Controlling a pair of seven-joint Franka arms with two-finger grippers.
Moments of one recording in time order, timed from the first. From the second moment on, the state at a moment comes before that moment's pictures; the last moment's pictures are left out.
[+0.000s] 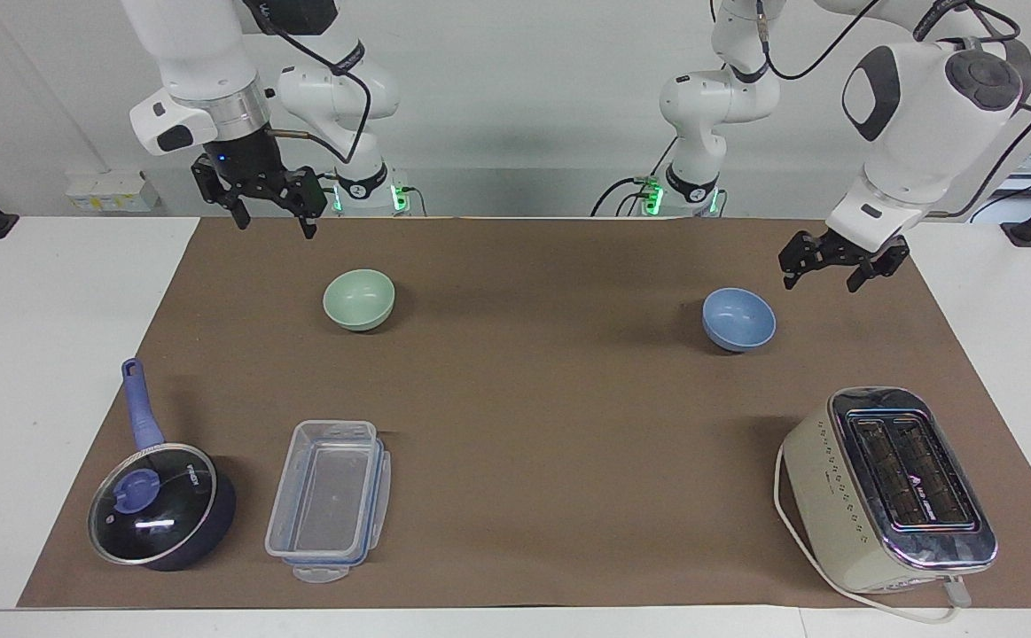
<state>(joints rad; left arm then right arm) 0.07 0.02 -0.12 -1.78 0.01 1.75 0.08 -0.03 -0.03 0.12 -1.57 -0.02 1.56 0.28</state>
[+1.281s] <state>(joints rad) 0.09 -0.05 -0.12 -2.27 -0.05 2.12 0.11 -0.04 -0.03 0.12 -1.58 -0.02 1.56 0.28</state>
